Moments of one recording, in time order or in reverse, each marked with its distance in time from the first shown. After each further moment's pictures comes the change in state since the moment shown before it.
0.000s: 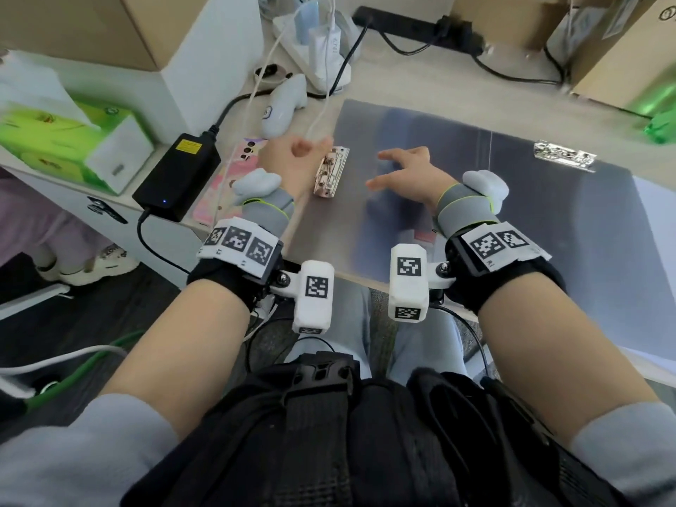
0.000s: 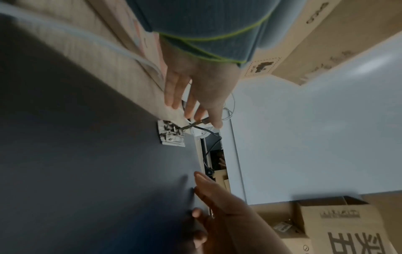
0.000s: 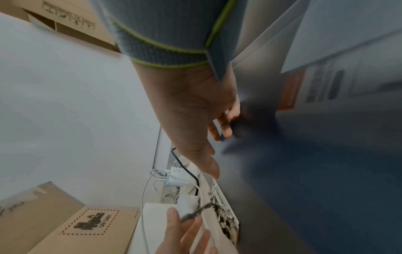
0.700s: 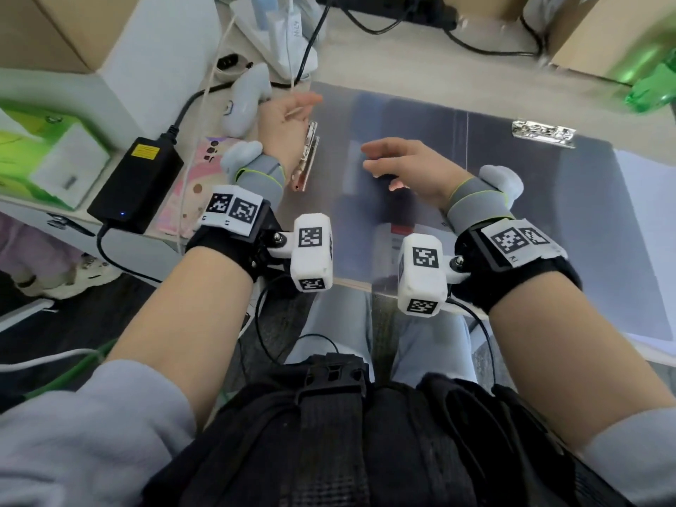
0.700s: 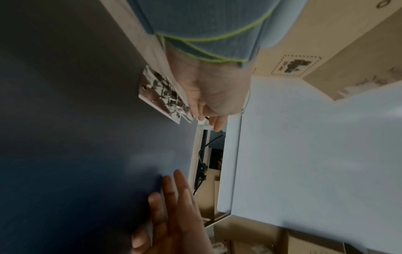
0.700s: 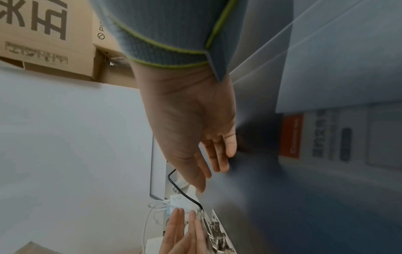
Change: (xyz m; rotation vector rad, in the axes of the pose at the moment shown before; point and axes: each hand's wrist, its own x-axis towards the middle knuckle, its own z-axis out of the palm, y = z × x) left_hand 0.030 0.033 0.042 -0.498 -0.039 0.022; right_hand -0.002 0.032 -0.023 0.380 -0.070 -0.106
